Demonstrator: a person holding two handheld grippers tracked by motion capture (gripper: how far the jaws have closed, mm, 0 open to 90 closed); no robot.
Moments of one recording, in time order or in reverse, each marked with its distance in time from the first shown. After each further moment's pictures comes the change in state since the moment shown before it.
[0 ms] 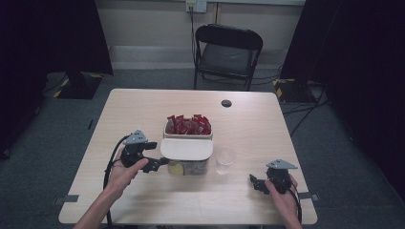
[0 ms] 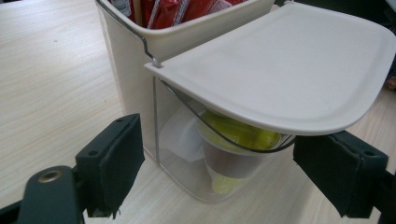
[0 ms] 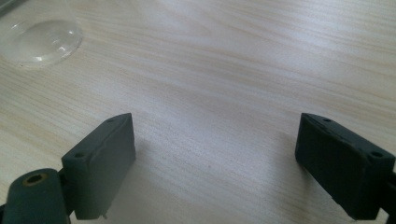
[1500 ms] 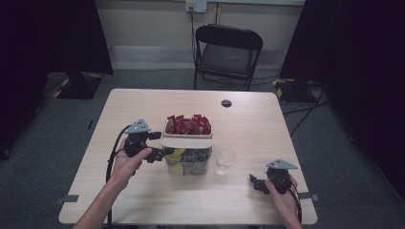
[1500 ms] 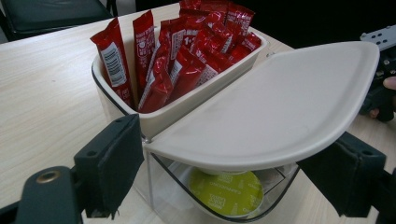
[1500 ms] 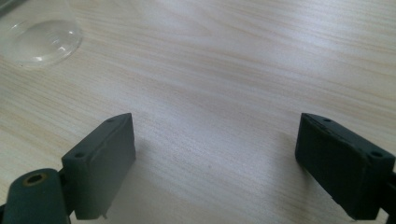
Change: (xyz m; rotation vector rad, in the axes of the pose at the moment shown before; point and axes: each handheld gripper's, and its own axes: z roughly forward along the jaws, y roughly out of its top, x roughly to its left) left arm -0.001 0.034 0.001 -0.054 -0.027 0.004; right arm 0.000 0.000 0.000 0.000 0.000 0.000
